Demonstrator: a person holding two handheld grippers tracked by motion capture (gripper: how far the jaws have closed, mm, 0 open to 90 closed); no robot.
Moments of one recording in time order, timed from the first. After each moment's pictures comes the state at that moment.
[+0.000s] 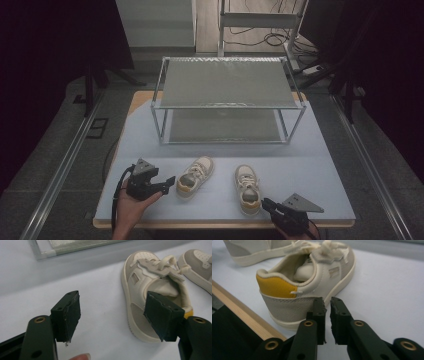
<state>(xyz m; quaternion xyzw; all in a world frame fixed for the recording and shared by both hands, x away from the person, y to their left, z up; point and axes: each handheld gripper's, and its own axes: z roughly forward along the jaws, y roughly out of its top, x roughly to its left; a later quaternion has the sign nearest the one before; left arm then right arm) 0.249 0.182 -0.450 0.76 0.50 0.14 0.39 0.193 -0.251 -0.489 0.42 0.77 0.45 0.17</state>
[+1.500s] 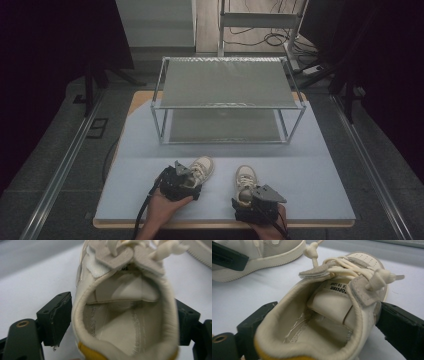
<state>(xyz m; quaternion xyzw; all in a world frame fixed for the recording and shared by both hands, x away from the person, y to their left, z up) 0.269 0.100 -0.479 0.82 0.47 0.13 0.30 0.215 -0.173 -0.493 0.46 0.76 0.40 0.21</state>
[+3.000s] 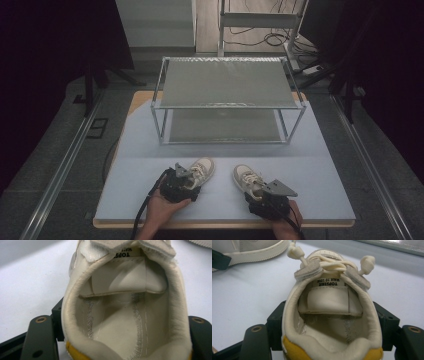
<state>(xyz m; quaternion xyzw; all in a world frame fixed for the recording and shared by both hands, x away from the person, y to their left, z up) 0.266 0.104 -0.483 0.83 0.45 0.12 0.31 0.227 -0.203 -0.485 0.45 0.78 0.38 0.22</state>
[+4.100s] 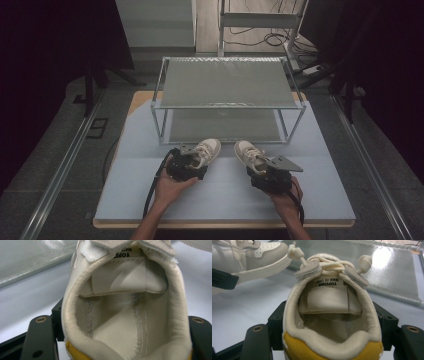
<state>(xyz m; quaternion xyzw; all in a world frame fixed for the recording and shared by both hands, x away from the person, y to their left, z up) 0.316 0.088 -0.455 0.80 0.47 0.12 0.35 0.282 -0.208 -0.450 0.45 0.75 0.43 0.25</state>
